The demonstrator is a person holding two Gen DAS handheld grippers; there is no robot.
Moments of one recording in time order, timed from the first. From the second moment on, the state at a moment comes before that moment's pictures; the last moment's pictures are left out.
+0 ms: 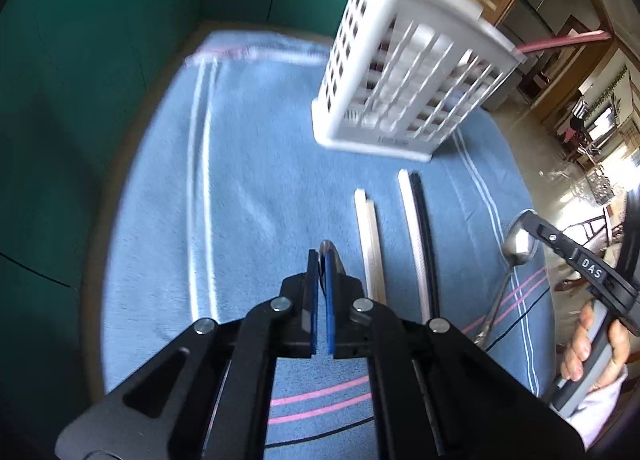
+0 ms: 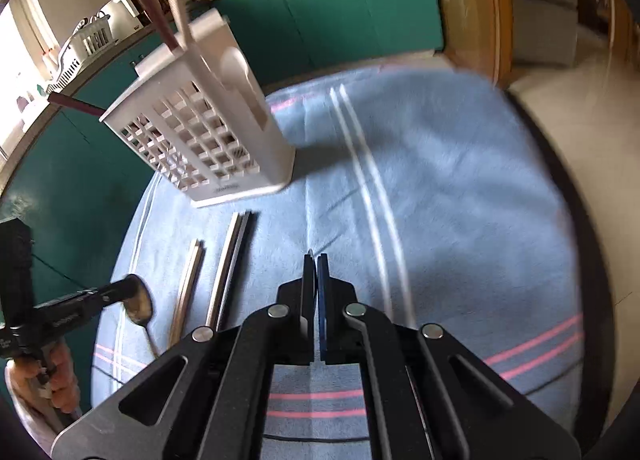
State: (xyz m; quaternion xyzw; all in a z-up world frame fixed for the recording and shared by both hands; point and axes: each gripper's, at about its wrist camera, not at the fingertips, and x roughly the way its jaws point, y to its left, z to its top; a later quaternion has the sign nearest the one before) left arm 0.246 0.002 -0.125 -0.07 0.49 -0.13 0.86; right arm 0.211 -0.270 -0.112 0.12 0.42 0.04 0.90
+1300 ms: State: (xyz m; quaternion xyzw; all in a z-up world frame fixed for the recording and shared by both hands) left arm 0.361 -0.031 0.078 0.05 0.21 0.00 0.98; right arm 0.360 -0.164 0.031 -0.15 0.19 -0.10 0.97
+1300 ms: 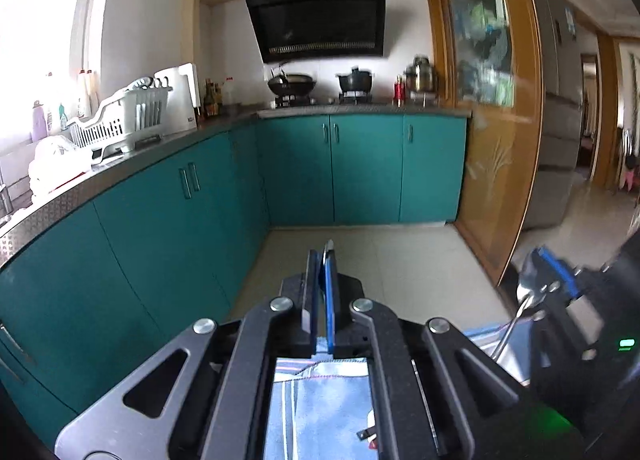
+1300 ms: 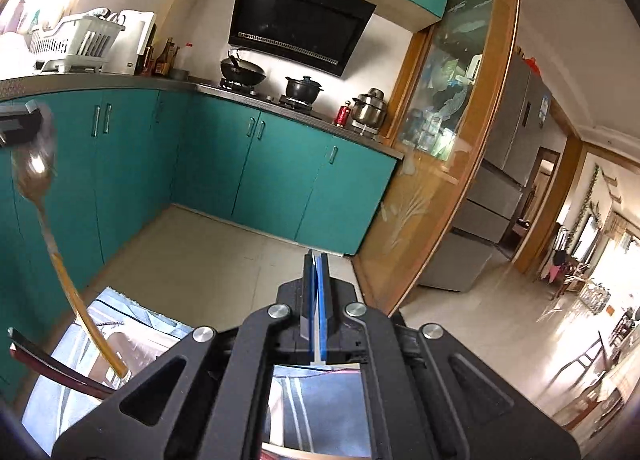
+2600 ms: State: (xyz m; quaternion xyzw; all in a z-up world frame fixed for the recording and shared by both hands) left arm 0.223 -0.016 -0.145 0.01 0.49 -0.14 0.86; right arm 0.195 -0.168 -0.156 0.07 0.50 0.06 0.86
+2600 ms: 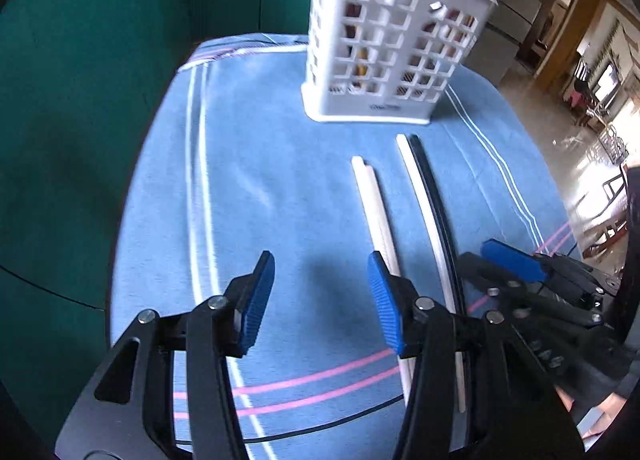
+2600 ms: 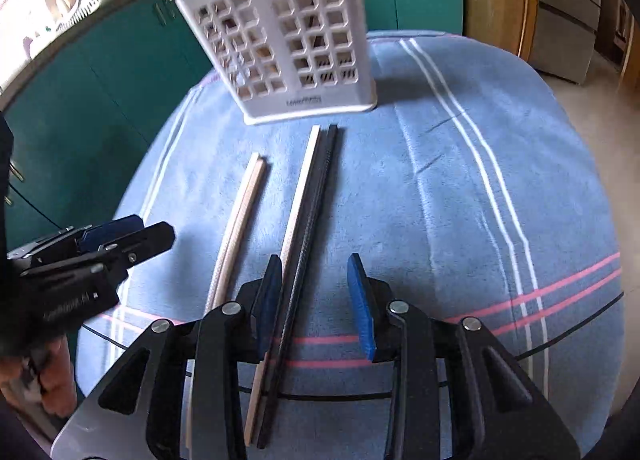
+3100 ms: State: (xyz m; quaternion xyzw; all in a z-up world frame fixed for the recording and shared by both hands) left arm 0.223 -0.036 -0.162 0.03 0.51 -0.14 0.85; right arm 0.198 -0.167 -0.163 0.06 0.51 0.05 0.86
